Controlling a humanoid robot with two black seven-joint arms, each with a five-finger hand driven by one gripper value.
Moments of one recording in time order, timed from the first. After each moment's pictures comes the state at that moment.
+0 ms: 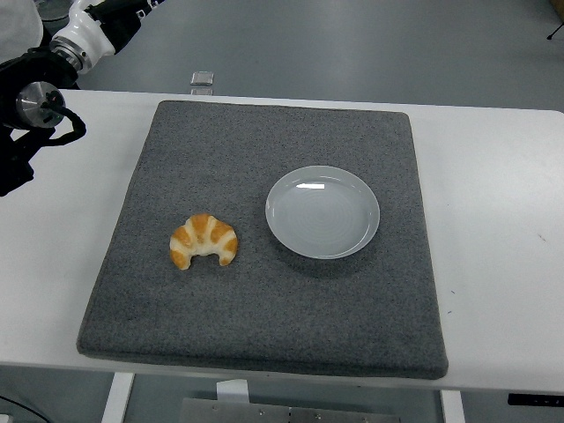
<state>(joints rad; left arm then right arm) -1.14 0.45 -0.31 -0.54 -0.20 -0.35 -0.32 0.02 0.00 -0.15 0.15 0.04 -0.02 -0.06</state>
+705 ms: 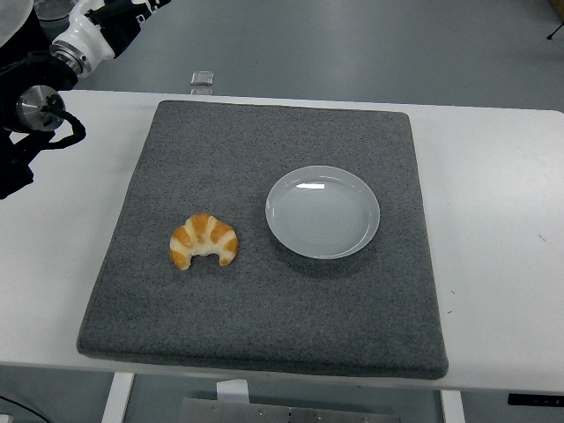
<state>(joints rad) -1.13 0.45 -0.31 -0.54 -0.20 -0.35 -0.32 0.02 0.00 -0.15 0.15 0.04 -0.02 -0.06</state>
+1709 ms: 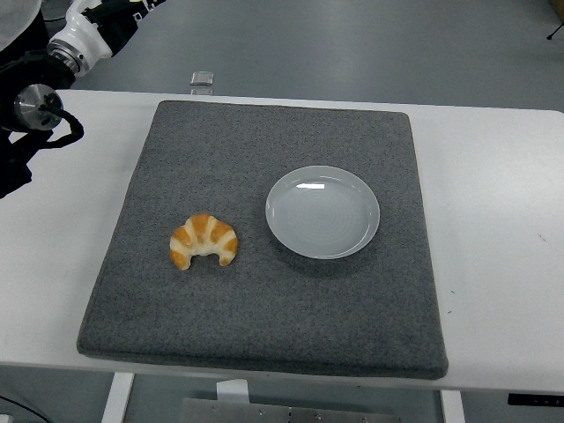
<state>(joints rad) -1.13 0.46 -0.32 -0.54 -0.20 -0.35 -0.32 0.02 0.00 -0.15 0.15 0.04 -0.02 -0.06</state>
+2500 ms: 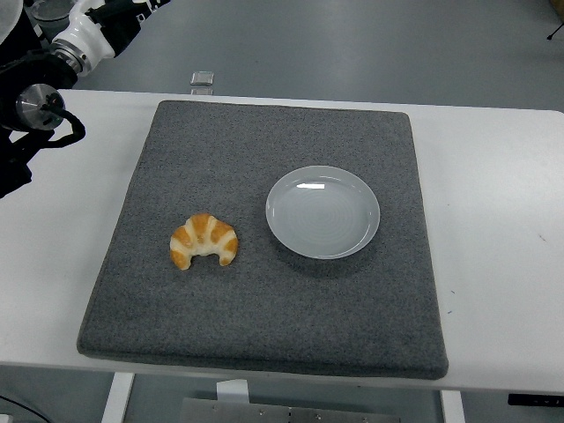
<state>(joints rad) -1.14 0.47 -0.30 -0.59 -0.20 -0.33 -0.32 0.02 0.00 -0.15 0.15 0.04 -0.02 -0.06</state>
